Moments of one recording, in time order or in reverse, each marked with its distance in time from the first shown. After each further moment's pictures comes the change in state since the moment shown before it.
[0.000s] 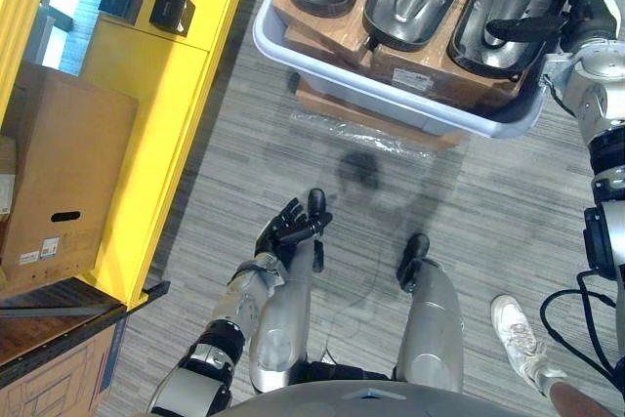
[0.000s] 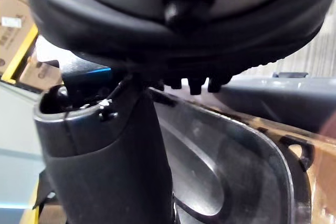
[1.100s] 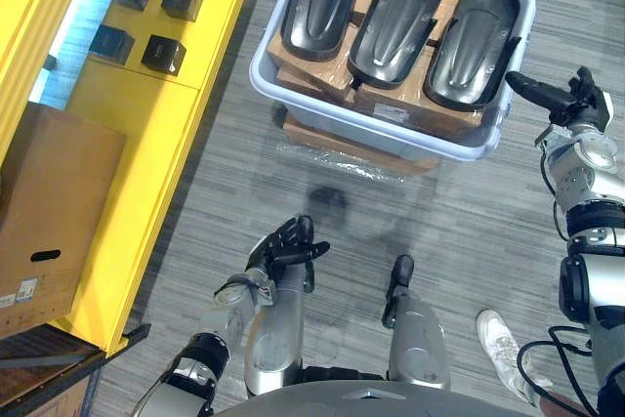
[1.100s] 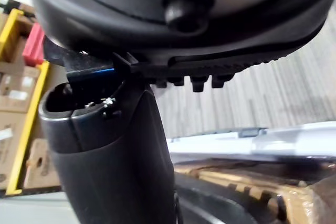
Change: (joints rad) left arm 0.056 0.090 -0.059 -0.040 0.122 0.061 -0.002; right arm 0.333 0.094 -0.332 0.125 0.178 -0.306 0.045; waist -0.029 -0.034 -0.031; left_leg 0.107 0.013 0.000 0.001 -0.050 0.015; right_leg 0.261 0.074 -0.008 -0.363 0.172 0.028
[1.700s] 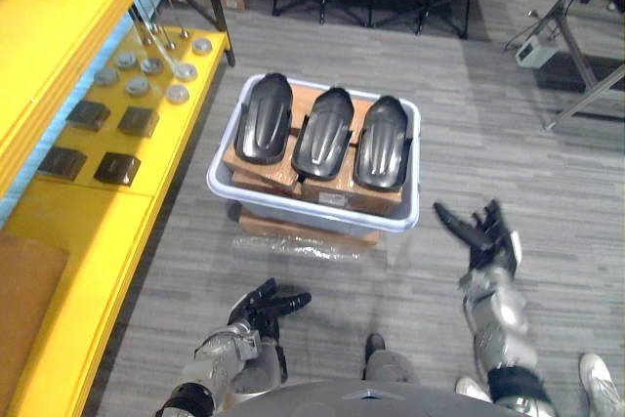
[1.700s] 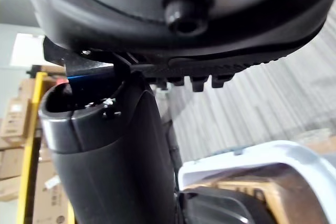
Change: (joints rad) left arm 0.199 0.011 0.080 -0.016 0.060 0.096 0.035; right arm 0.764 0.489 -0.190 -0.608 -0.144 -0.170 0.089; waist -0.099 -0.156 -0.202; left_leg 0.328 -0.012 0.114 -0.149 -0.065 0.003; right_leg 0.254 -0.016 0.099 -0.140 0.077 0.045
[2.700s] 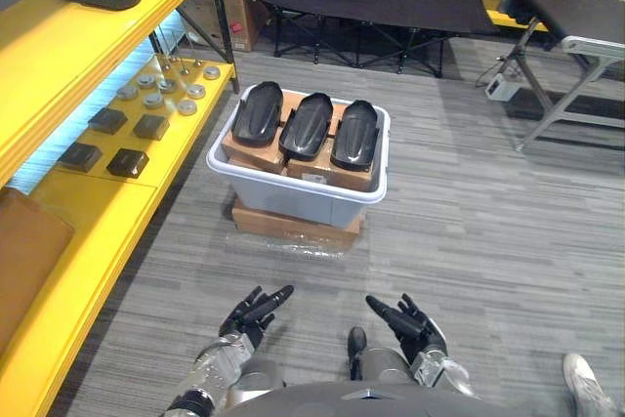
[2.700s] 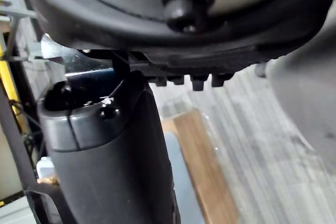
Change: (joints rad) left arm 0.006 -0.098 0.153 0.202 -0.165 -0.066 -0.066; right arm 0.149 0.147 0.184 0.553 0.015 -0.041 0.265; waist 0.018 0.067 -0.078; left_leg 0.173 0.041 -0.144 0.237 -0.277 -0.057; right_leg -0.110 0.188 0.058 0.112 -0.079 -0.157
